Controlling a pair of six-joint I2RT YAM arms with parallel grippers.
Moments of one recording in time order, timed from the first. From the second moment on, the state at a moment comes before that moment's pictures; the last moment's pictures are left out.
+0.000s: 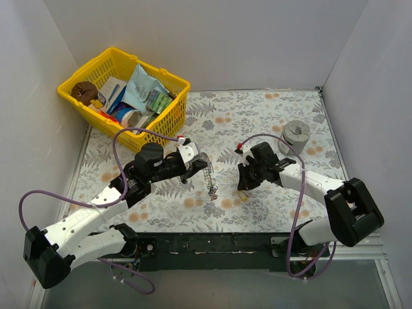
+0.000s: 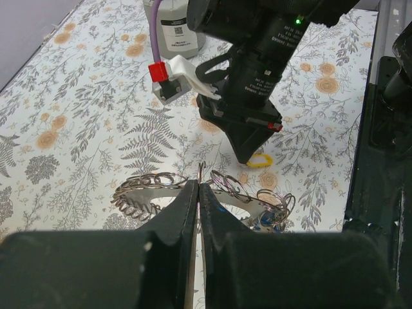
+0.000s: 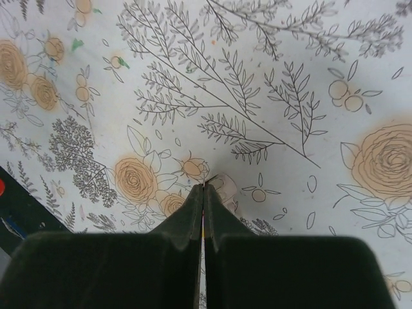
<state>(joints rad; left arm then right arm) -0.76 0.95 0.78 -0.03 0.40 0.19 0.56 1.40 0.68 -0.29 -0.37 0.16</state>
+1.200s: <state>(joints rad) -0.76 0.98 0.78 -0.06 0.40 0.17 0.60 1.15 1.19 -0.51 -0.67 -0.13</state>
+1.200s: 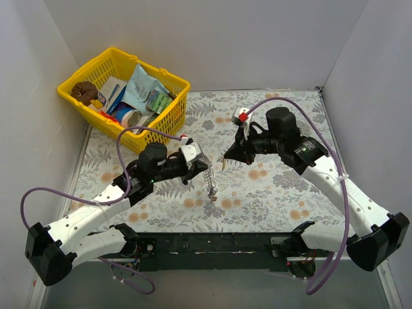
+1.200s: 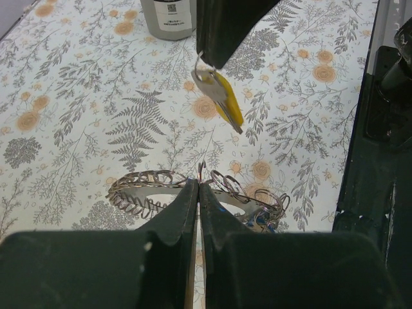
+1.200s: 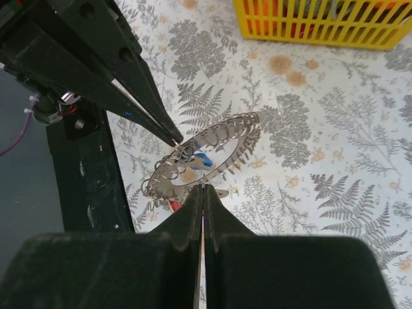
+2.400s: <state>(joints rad) -0.76 1.03 0.80 -0.03 0.44 0.12 0.75 1.24 1.19 -0.52 -0.61 -0.11</state>
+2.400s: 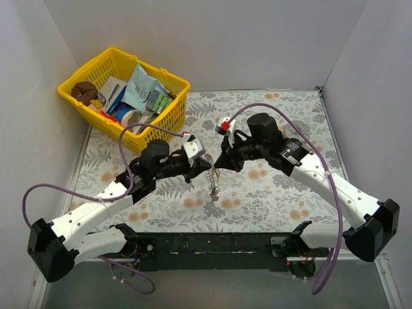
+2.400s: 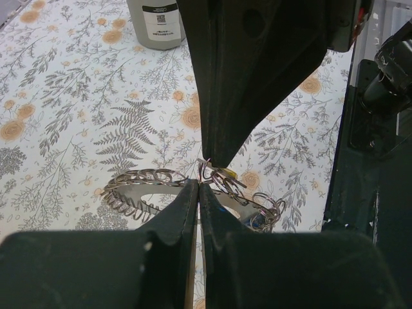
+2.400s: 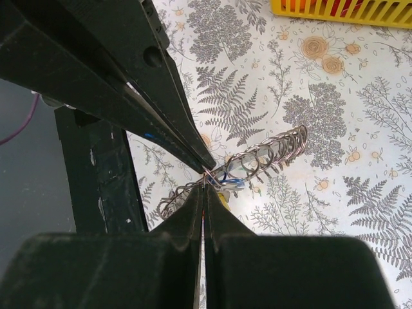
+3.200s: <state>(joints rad) -0.76 0.98 0.80 -0.05 0.44 0.13 0.75 1.23 1.14 -0.46 -0.58 -0.09</state>
